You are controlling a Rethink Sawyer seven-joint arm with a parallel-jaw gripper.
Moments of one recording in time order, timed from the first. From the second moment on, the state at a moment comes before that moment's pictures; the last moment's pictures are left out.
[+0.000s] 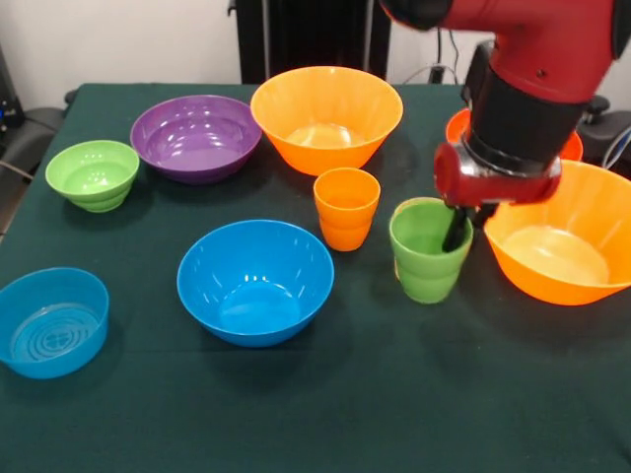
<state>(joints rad) -0.05 -0.38 0.13 1.10 -0.36 0.87 1.79</state>
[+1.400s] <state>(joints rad) -0.15 -0.25 0.01 1.03 -0.34 0.81 1.79</state>
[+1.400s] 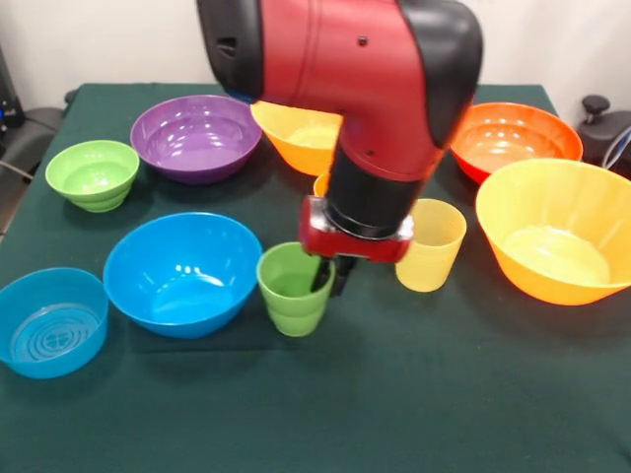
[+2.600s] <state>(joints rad) -0.12 -0.30 -0.02 1.15 -0.32 0.75 1.79</state>
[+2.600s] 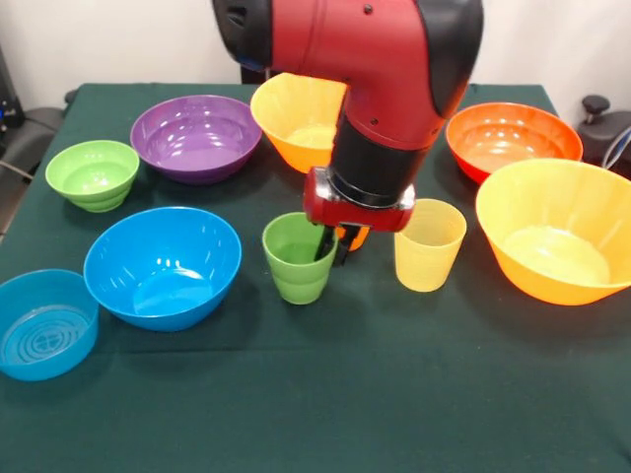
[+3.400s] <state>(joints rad) -0.11 -0.27 -0.02 1.10 -0.32 0.74 1.79</state>
